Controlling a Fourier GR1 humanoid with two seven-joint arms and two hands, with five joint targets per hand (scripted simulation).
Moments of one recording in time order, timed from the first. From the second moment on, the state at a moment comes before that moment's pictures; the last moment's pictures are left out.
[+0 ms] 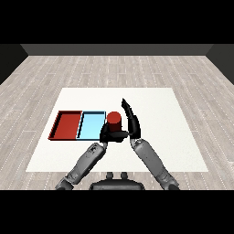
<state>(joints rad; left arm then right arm) -0.39 0.00 -0.53 -1.31 0.30 0.50 -0.25 -0.44 -0.01 0.45 -1.64 0.05 -0.53 0.00</state>
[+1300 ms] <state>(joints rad) -0.40 0.25 -0.24 -1.34 0.20 0.44 -0.09 0.05 -0.19 0.12 -1.97 -0.14 -0.29 -0.19</state>
